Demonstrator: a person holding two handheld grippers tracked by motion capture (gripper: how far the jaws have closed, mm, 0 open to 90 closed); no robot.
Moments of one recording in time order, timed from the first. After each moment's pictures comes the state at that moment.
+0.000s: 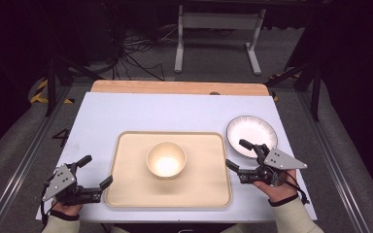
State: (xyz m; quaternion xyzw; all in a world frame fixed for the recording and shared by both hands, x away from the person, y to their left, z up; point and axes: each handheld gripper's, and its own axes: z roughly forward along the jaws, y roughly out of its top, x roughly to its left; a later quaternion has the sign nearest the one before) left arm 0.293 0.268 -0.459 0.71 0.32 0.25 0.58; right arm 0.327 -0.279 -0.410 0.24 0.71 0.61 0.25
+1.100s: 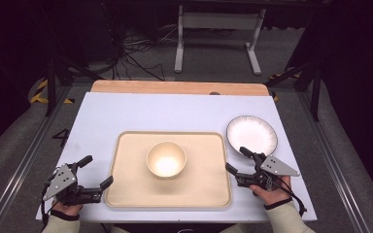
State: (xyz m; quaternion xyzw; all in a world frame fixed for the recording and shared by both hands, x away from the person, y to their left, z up) left arm 0.294 0.268 -0.461 0.71 0.32 0.25 0.58; right arm 0.329 -0.285 -0.456 0.30 0.69 0.60 0.25
